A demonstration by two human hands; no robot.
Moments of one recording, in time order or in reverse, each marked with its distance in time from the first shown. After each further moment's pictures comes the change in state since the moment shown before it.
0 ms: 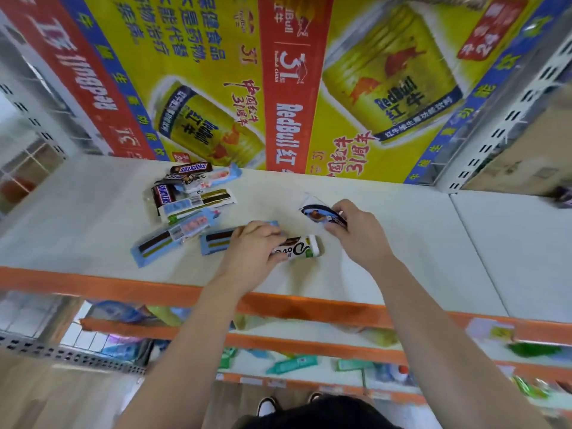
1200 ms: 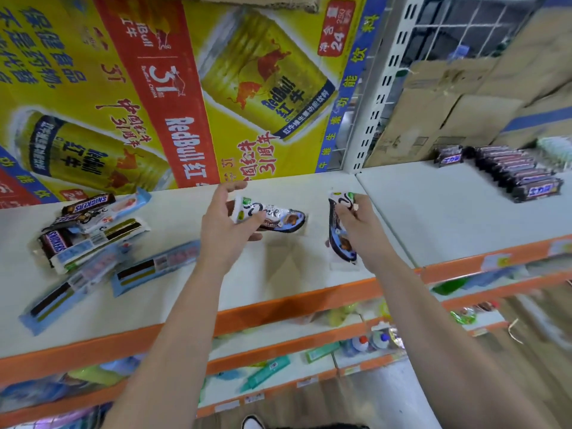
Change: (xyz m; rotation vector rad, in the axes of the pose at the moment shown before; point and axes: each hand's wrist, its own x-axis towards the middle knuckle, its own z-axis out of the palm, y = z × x) left_hand 0.054 0.098 -0.019 -1.131 0.233 -0.176; right_hand -0.066 0.062 -0.078 0.668 0.271 0.426
